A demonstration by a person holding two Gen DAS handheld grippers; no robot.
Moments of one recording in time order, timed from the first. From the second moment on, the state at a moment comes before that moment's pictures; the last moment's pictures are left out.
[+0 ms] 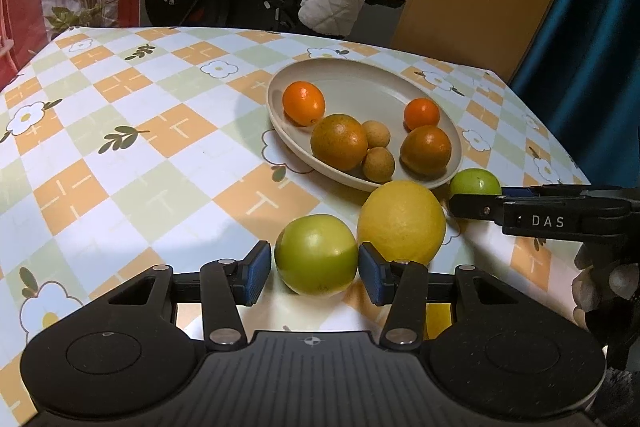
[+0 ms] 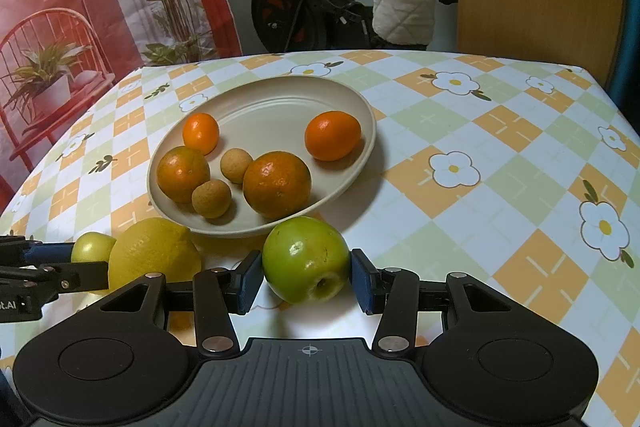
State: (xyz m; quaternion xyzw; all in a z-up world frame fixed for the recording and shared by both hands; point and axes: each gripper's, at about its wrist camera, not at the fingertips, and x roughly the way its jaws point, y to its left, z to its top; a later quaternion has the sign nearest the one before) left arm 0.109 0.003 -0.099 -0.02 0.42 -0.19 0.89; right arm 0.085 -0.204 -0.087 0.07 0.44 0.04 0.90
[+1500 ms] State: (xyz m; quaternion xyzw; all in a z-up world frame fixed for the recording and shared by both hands) left arm 0.078 -0.021 -0.068 0.12 0.31 -0.17 0.93; right arm 0.087 -0.215 -0.062 0.05 0.39 0.03 0.92
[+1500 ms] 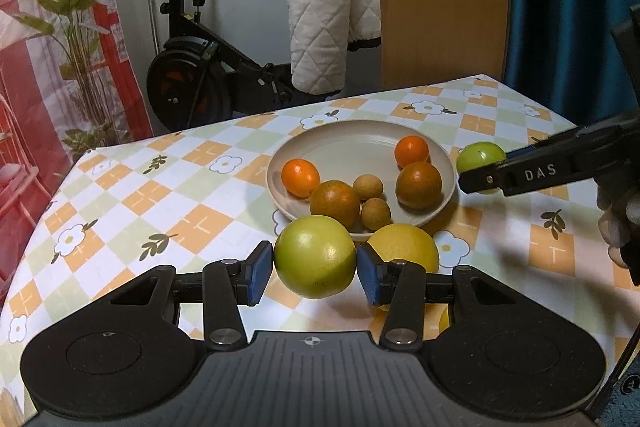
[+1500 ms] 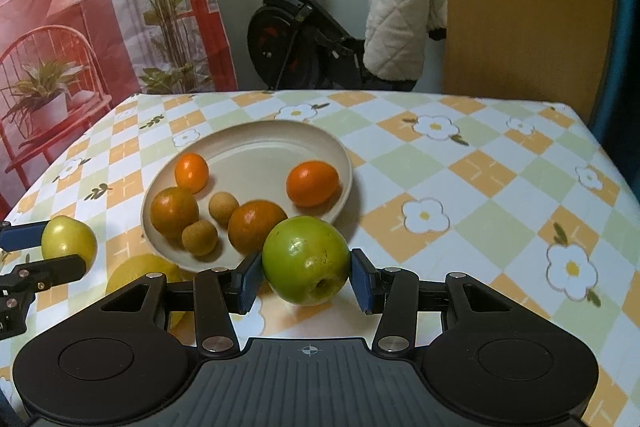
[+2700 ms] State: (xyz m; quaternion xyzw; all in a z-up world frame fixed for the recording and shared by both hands) left arm 0.174 -0.020 -0.038 0.03 0.31 -0.18 0.93; right arm 0.167 -0.204 -0.050 0.01 0.38 0.07 0.92
